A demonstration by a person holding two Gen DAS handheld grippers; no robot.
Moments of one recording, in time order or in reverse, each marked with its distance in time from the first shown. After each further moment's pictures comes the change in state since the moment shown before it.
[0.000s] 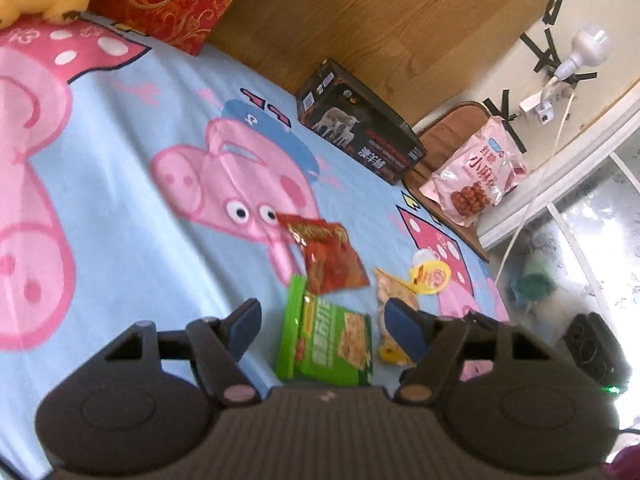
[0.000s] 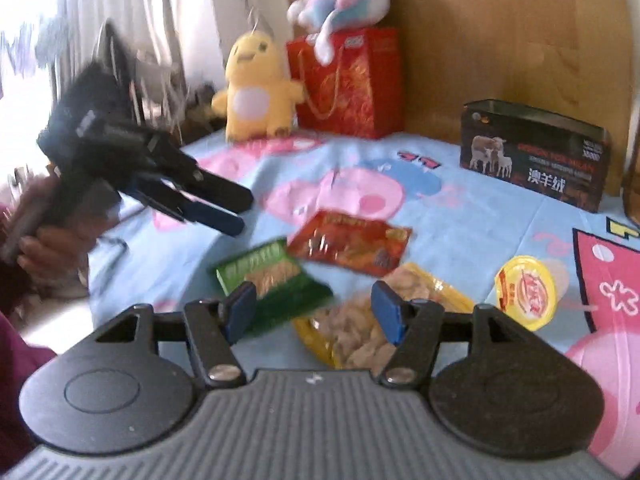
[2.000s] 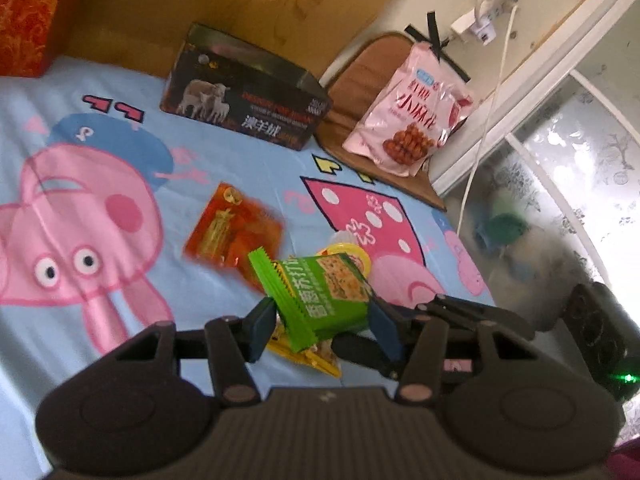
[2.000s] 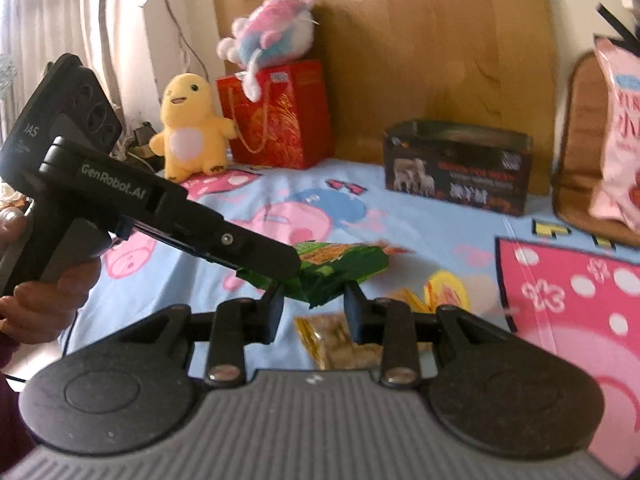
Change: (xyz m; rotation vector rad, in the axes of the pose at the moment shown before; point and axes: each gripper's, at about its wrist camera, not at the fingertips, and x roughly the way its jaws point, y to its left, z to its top) left arm 0.088 -0.097 0.027 0.222 0.147 -0.072; right arm -0.028 -0.027 -0.001 0.135 -0.070 -0.195
